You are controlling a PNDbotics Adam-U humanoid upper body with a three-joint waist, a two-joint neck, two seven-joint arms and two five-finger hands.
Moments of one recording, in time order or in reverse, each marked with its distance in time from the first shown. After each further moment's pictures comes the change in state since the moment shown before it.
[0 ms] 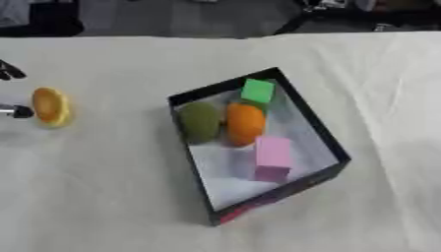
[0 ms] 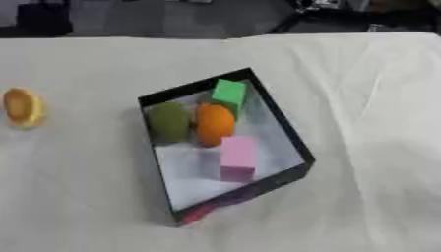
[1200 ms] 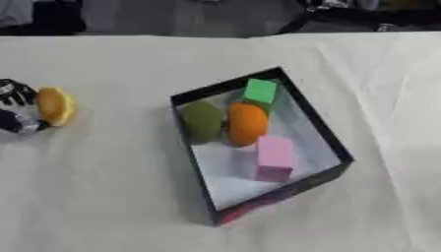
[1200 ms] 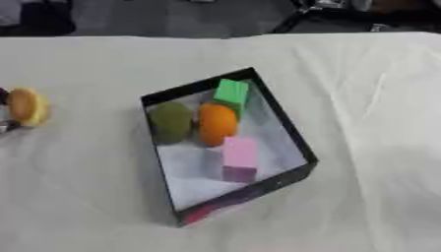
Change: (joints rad) left arm -0.030 -0.095 0.034 0.177 -0.147 -0.008 0.086; right arm -0.018 0.026 0.000 0.008 0.034 0.013 0.013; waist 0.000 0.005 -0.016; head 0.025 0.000
